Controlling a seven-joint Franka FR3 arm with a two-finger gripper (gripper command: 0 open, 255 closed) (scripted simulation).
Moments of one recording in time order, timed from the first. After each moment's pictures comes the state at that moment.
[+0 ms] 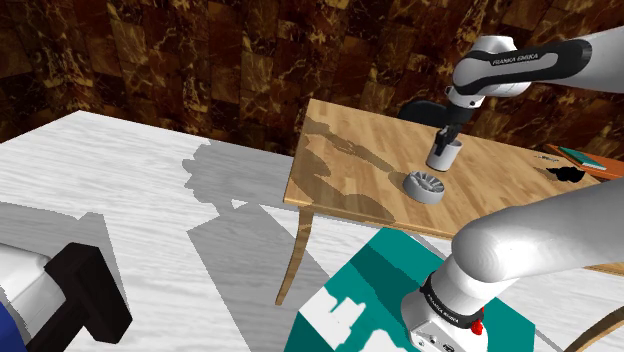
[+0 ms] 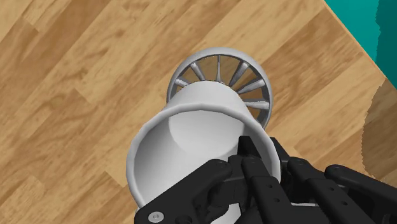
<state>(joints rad) -0.35 -0.50 -0.51 -2.43 -0.36 1.96 -0.53</state>
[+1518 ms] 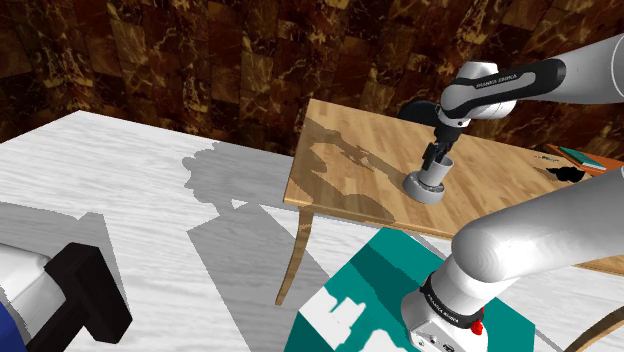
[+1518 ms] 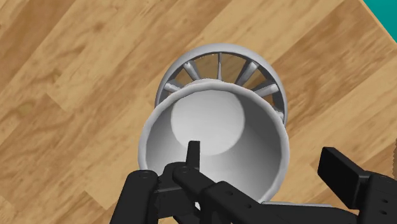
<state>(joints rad) -0.35 -0.43 -0.56 -2.53 -0.37 2.13 -0.52</state>
